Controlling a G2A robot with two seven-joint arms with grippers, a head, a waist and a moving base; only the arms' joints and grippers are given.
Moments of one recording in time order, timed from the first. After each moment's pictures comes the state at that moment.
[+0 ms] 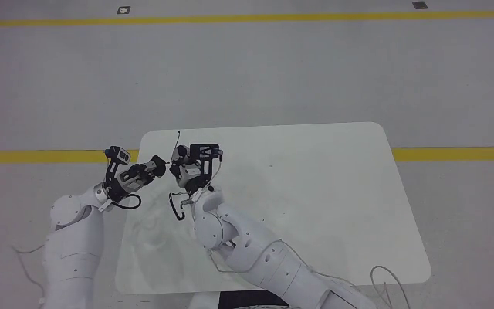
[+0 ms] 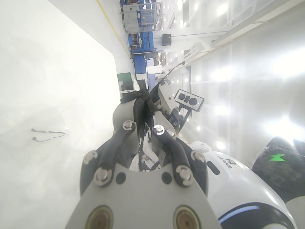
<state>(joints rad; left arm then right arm) 1.32 -1.20 -1.81 -1.10 -0.44 -0.34 -1.39 -1.14 -1.79 0.62 -1.16 -0.68 0.24 -0.28</state>
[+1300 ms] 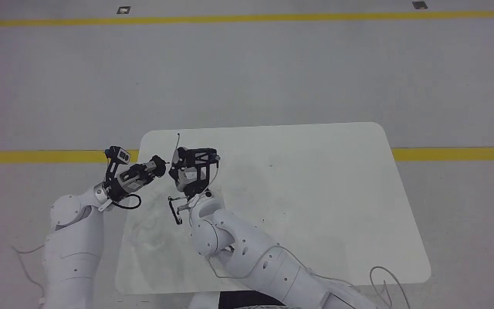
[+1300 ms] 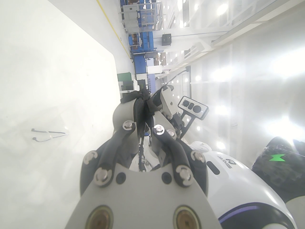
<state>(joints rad) 1.32 -1.20 -1.81 -1.10 -0.44 -0.34 -1.39 -1.15 -1.78 0.57 -1.18 -0.74 0.32 -0.34</state>
